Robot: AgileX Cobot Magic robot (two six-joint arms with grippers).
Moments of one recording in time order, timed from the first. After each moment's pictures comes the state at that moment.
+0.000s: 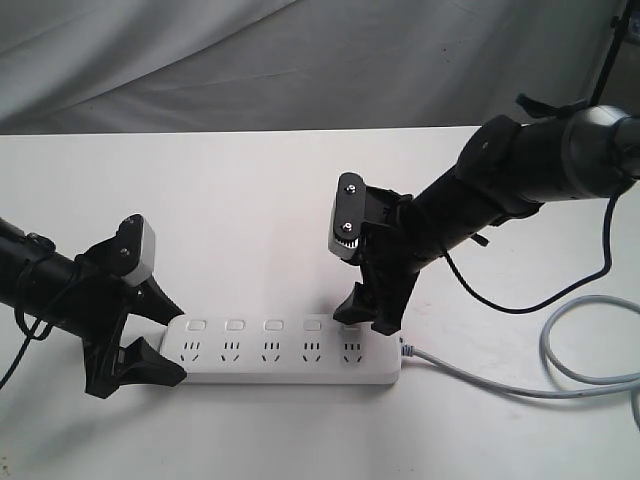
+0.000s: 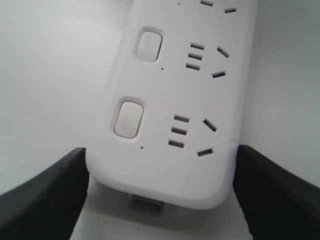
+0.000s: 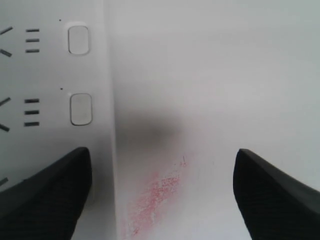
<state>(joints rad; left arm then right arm) -0.05 1.94 -0.85 -1.04 0.81 2.09 0.13 2.02 -1.21 0.80 0.62 -1.68</state>
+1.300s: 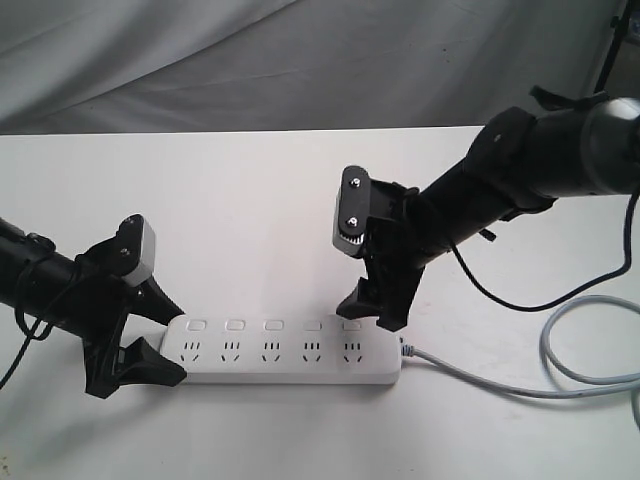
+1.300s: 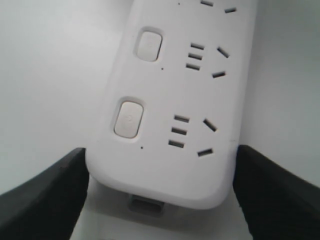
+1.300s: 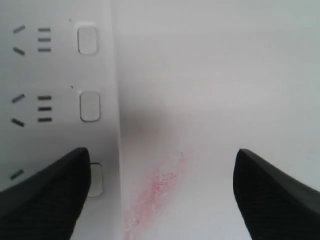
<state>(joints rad) -0.05 1.94 -0.85 -1.04 0.81 2.09 0.13 1.96 -1.18 0.81 0.62 -1.69</state>
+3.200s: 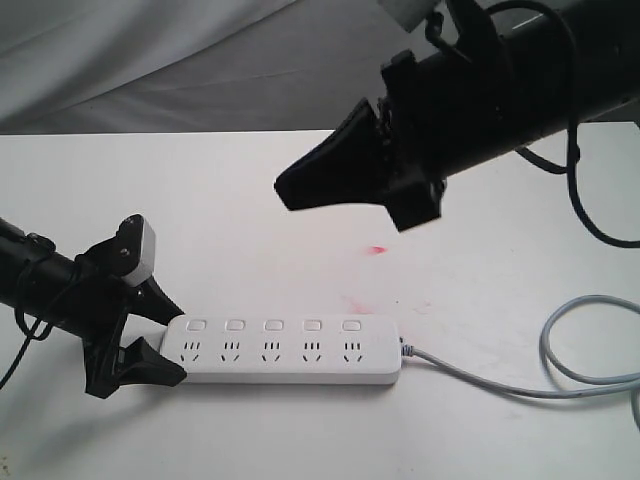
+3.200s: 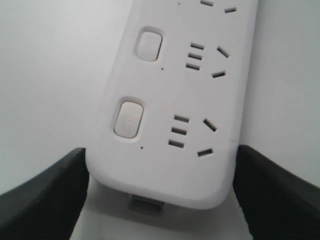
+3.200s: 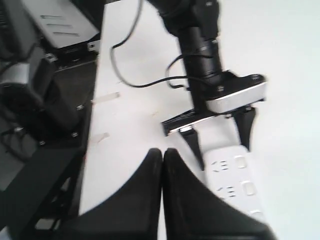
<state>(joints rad) -0.05 1.94 -0.85 -1.04 0.81 2.09 0.13 1.51 -1.19 1.11 1.10 -1.30</state>
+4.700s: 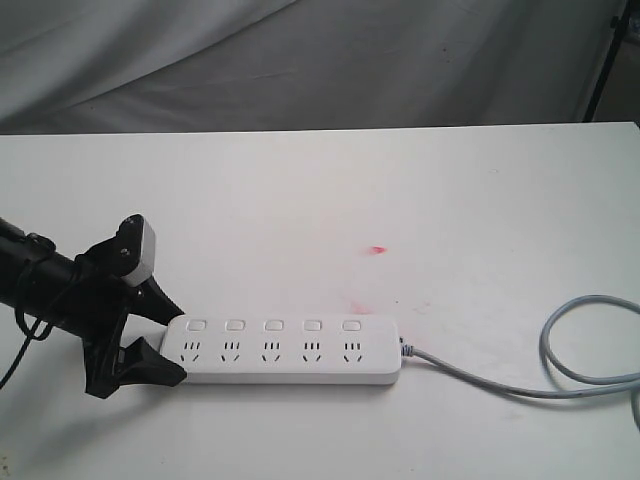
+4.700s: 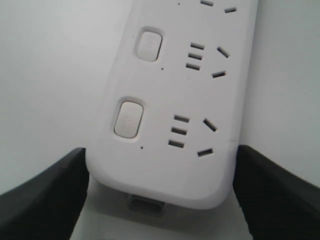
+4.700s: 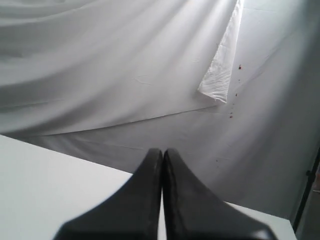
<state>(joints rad) -0.05 1.94 -0.85 -1.04 0.81 2.09 -0.12 0.07 -0.54 0.23 0.49 -0.36</state>
